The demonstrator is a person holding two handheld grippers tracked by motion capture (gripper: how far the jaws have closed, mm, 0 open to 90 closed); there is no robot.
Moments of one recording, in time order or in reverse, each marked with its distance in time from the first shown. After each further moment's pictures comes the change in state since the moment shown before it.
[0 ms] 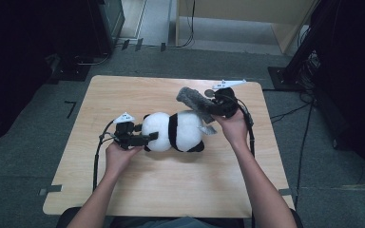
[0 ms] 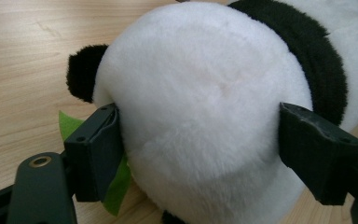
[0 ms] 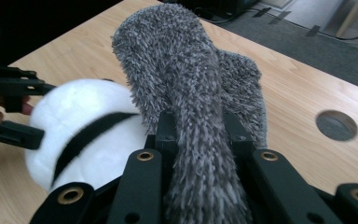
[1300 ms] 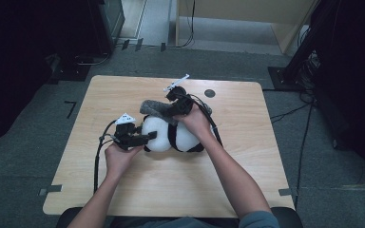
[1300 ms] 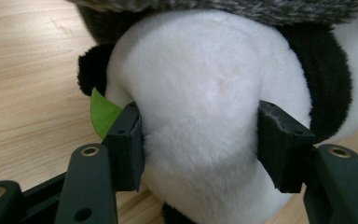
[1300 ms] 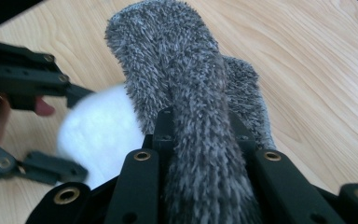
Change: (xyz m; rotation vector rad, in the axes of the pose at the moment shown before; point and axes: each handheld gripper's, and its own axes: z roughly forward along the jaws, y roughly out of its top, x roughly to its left) left arm -0.008 0.002 -0.004 0.030 0.060 0.008; right arm 0.061 0.037 0.107 0.268 0.138 -0.121
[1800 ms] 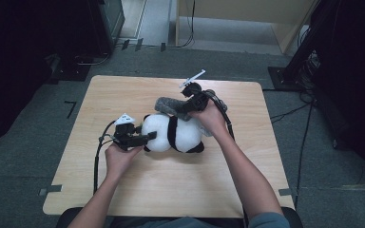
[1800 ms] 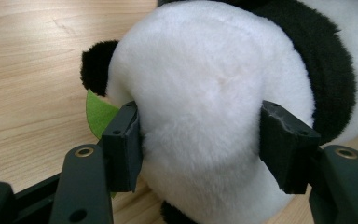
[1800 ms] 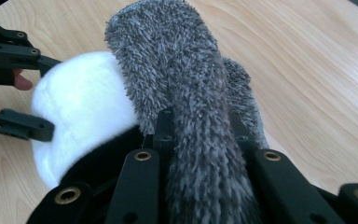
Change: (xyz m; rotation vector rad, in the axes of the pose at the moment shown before) left arm 0.001 -0.002 0.000 -0.006 -0.001 0.000; right arm -0.033 -0.016 -0.034 0.023 -0.028 0.040
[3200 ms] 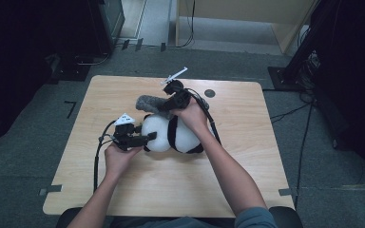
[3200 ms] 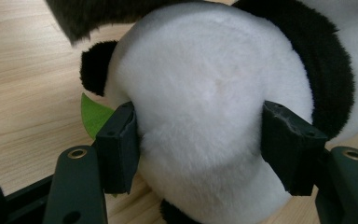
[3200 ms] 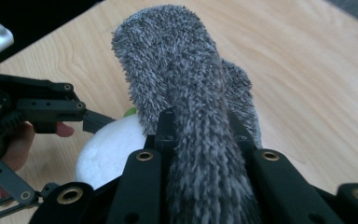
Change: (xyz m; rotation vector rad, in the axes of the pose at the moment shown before) left arm -0.001 0.000 -0.001 -0.005 -0.004 0.017; right arm 0.036 0.036 0.033 -0.043 0.074 -0.027
